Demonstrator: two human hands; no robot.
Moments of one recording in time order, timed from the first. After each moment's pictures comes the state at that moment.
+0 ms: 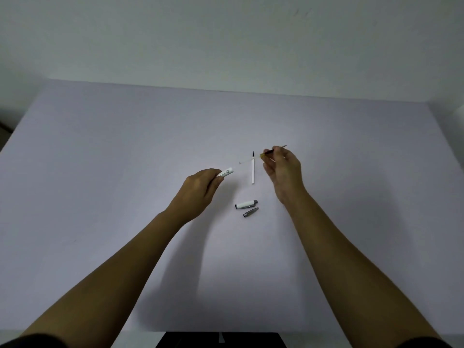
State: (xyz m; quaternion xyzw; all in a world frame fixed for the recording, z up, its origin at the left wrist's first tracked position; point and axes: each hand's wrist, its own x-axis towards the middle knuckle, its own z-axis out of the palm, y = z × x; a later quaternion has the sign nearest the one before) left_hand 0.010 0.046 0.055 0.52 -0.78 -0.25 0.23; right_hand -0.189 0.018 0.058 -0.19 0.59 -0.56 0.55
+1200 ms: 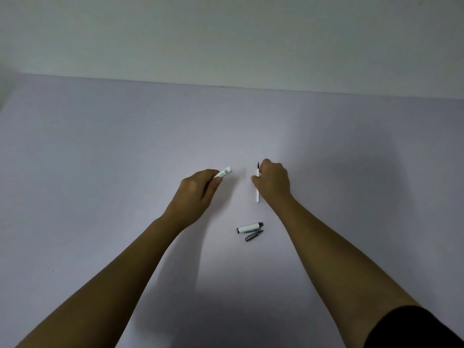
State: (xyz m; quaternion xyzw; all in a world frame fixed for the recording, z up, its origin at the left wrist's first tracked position) left_hand 0.004 -0.020 0.023 0.55 -0.75 -0.28 0.24; right_hand -0.187 -0.061 -0.026 -0.59 0.77 -0.10 0.23
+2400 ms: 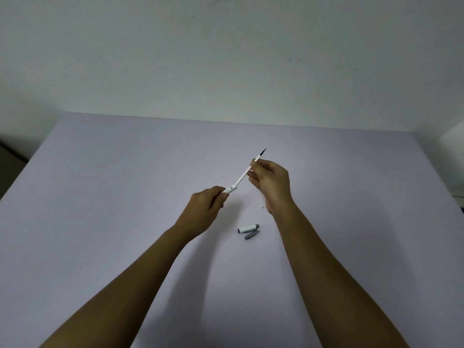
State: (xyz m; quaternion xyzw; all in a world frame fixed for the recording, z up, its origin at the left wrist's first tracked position) left_hand 0.012 0.043 0.085 0.55 -0.72 -0.36 0.23; right_hand -0.151 0.014 0.111 -0.26 0.61 -0.54 0.52
